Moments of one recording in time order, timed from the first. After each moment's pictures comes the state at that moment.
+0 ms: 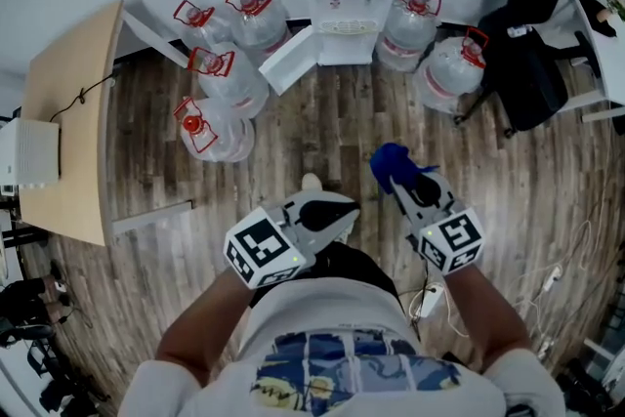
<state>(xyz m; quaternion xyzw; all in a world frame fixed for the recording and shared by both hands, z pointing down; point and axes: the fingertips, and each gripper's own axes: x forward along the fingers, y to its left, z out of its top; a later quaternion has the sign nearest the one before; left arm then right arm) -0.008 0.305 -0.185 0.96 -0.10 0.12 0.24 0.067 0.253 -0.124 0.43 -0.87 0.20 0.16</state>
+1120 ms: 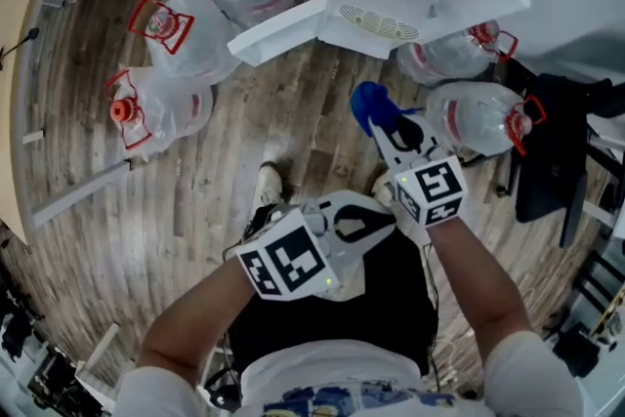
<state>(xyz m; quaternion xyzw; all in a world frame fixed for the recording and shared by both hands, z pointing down) 0.079 0.050 0.034 0.95 -0.10 0.10 0.28 0.039 -0.088 0.154 0.31 -0.90 0.17 0.26</state>
